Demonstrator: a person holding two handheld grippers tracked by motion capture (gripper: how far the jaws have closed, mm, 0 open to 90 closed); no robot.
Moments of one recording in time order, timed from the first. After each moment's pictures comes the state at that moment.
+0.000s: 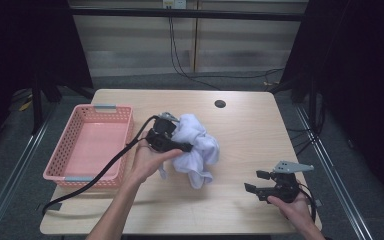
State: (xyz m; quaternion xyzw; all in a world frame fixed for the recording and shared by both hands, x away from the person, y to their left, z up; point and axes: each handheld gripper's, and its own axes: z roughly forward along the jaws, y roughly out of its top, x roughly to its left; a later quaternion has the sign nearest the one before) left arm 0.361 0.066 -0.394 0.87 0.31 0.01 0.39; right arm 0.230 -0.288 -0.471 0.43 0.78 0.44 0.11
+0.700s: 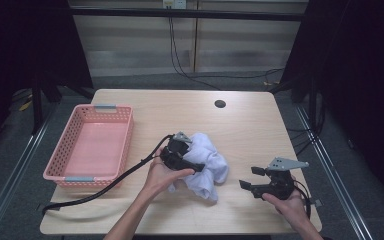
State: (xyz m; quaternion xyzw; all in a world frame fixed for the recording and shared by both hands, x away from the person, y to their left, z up) left arm 0.345 0.045 -0.445 0.87 0.28 0.00 0.40; right arm 0.237 -0.271 -0.458 0.41 0.78 0.45 0.12
